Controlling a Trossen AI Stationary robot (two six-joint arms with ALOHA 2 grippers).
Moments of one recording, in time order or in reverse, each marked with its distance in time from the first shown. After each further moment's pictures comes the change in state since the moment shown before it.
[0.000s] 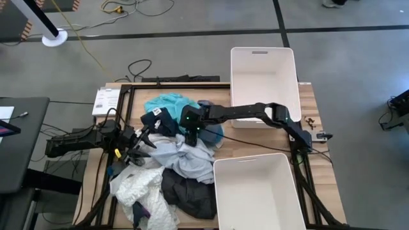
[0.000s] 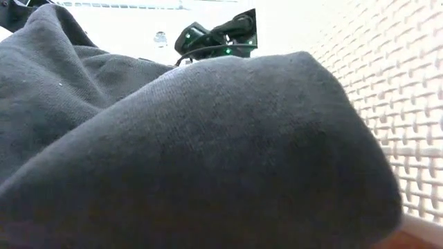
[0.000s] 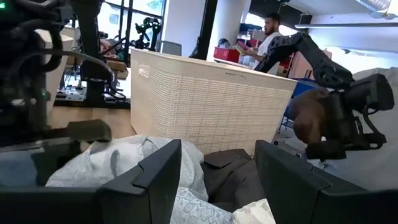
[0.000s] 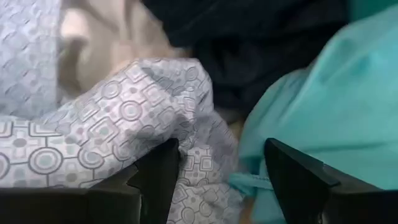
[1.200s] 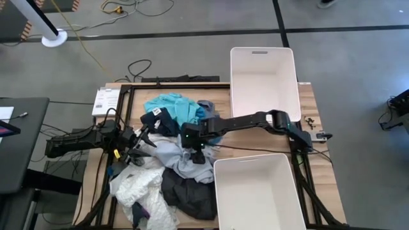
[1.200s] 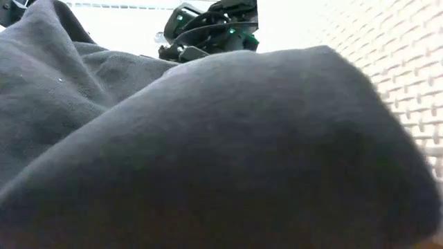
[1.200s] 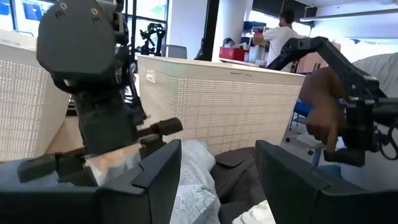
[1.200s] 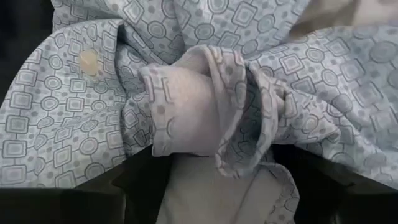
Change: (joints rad) left arm 0.000 0.000 0.000 0.003 -0.023 0.071; right arm 0.160 0.052 0.008 -0.184 -0.063 -0.157
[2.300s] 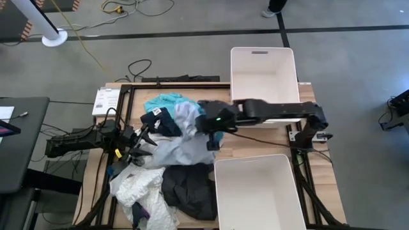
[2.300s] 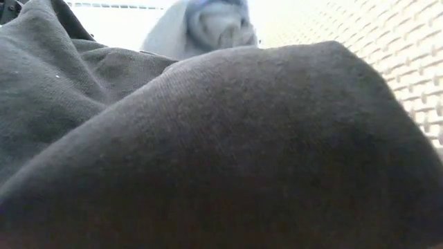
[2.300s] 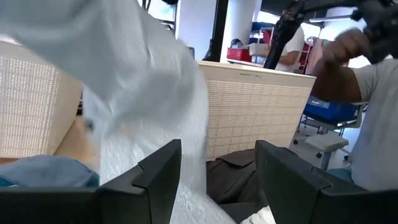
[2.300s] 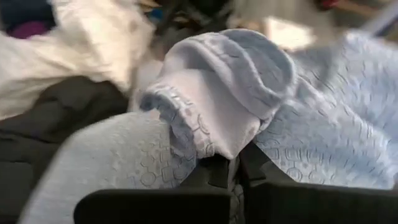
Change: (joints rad) left arm 0.000 0.000 0.000 -0.002 -0.035 0.000; right arm 0.057 -0.527 0.091 -0.098 0.382 -0.160
